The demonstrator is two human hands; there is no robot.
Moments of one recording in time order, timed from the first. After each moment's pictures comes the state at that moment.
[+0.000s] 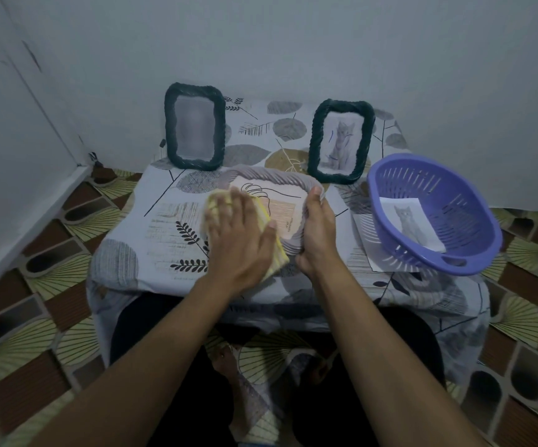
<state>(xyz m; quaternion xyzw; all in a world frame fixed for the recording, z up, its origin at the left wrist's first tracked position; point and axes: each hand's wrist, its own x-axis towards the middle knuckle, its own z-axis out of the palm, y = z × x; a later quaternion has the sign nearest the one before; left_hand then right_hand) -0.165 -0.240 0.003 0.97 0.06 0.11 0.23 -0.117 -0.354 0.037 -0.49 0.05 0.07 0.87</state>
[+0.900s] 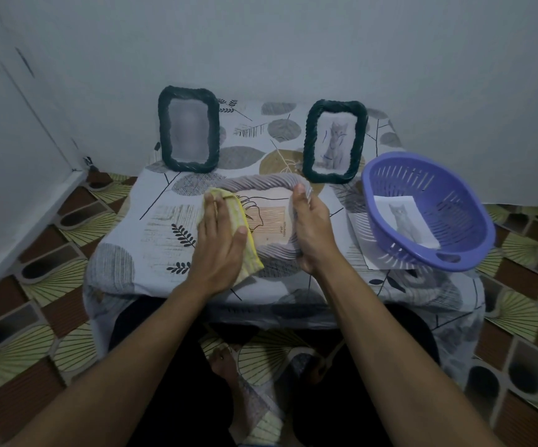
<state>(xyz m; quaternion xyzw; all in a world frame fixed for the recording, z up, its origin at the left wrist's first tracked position) -0.164 -0.206 -0.023 0.93 0.04 0.15 0.33 -0.123 -0.361 0.046 -0.58 -0.04 0.09 0.81</state>
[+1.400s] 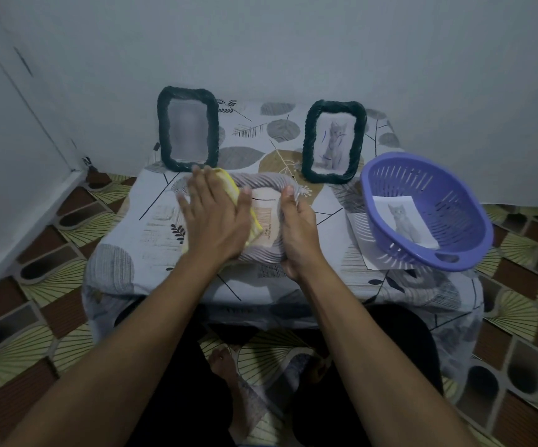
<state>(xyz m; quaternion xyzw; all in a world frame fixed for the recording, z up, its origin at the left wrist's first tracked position) -0.134 -0.215 0.024 0.95 0.16 0.16 0.23 -0.133 -0.343 0.046 -0.54 -0.01 0.11 0.84</state>
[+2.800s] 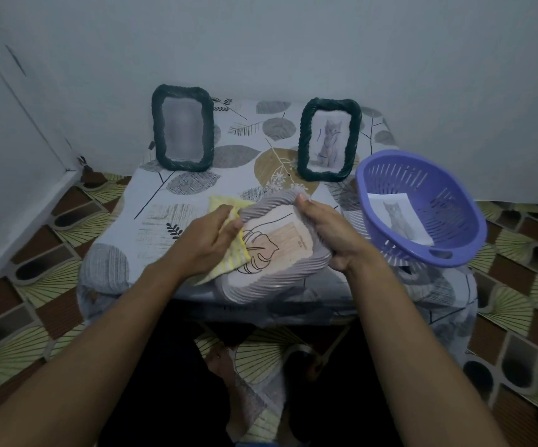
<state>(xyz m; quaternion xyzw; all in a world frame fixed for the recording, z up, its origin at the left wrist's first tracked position) -0.158 -0.177 0.004 0.93 -0.08 0.11 0.35 -0.113 -0.412 0.055 -0.60 -0.04 0.28 0.75</state>
